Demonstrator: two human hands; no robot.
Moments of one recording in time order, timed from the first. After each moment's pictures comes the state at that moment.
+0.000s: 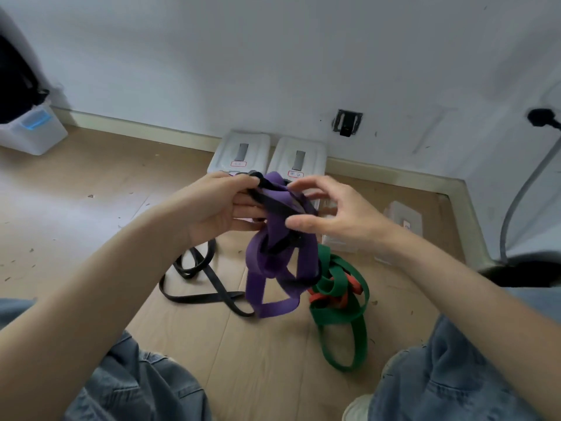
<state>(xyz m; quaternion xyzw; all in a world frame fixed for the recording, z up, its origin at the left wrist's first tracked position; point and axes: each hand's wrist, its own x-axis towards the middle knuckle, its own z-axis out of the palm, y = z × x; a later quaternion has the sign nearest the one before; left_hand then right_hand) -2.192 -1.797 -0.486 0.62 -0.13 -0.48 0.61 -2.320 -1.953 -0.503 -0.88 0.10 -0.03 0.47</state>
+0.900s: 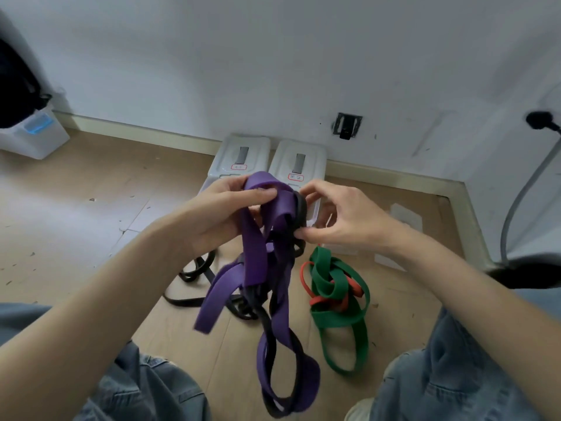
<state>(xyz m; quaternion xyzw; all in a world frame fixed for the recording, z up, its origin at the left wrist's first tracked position) -2.193 -1.795 -0.500 0.55 -0.23 -0.47 0.65 -2.319 -1.957 -0.497 -0.92 0.07 -0.03 0.38</state>
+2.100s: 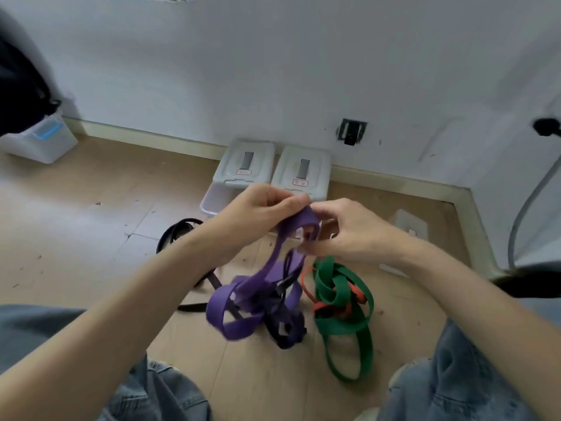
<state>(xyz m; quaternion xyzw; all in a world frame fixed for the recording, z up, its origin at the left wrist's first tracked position) -2.220 -1.808 -0.483 0.67 -0.38 -0.33 0.54 -2.322 -1.954 -0.489 -0.88 0.07 0.05 0.46</state>
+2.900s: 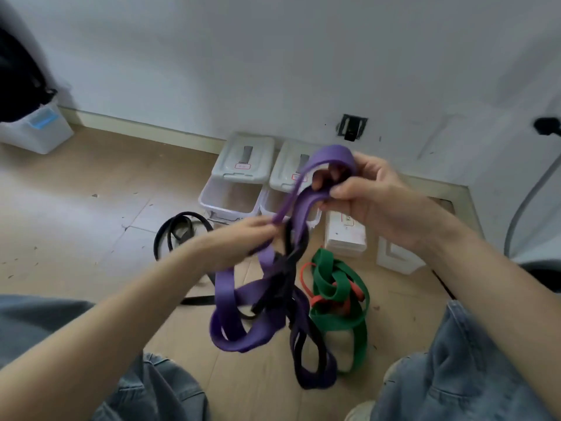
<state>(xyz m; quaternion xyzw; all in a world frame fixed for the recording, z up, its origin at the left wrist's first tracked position) -2.198 -1.803 -0.554 0.72 -0.29 -0.45 0.43 -2.324 -1.964 -0.470 -0.61 0.03 -0.03 0.79</state>
